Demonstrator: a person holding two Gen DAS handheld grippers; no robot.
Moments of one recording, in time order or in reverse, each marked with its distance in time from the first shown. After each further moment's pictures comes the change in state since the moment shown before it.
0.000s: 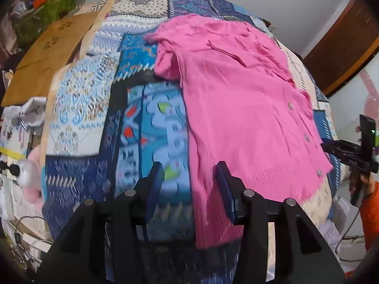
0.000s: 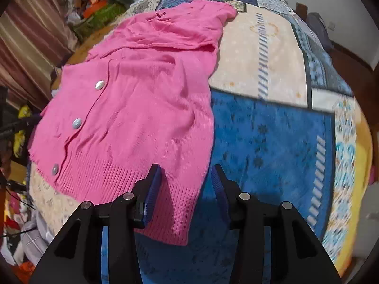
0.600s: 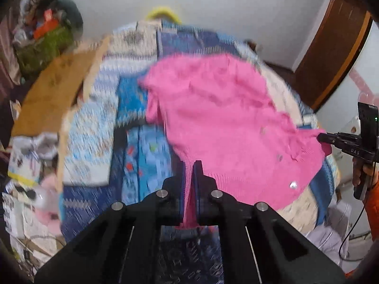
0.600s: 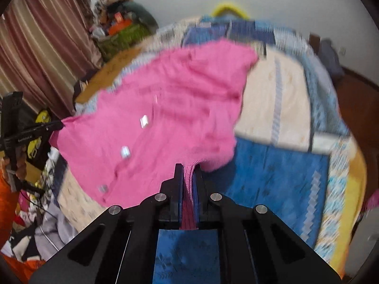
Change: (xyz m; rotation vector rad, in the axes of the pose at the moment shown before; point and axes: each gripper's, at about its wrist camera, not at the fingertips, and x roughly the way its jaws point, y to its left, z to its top) left arm -0.066 -0.036 0.022 0.088 -0.220 0.029; right arm -0.057 0.027 0.027 -0.091 -0.180 0.075
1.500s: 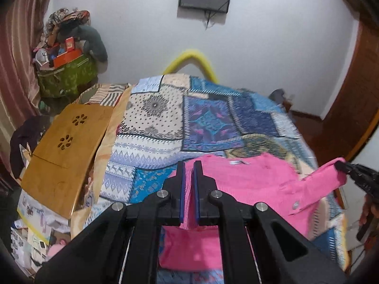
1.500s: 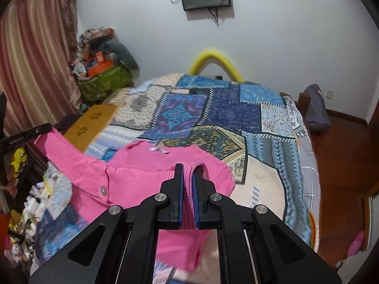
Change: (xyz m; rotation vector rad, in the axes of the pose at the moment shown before) left arm 0.089 0.036 0.219 -0.097 -0.187 0.183; right arm 0.035 -0.047 0.189 -0.028 -0.200 -0.140
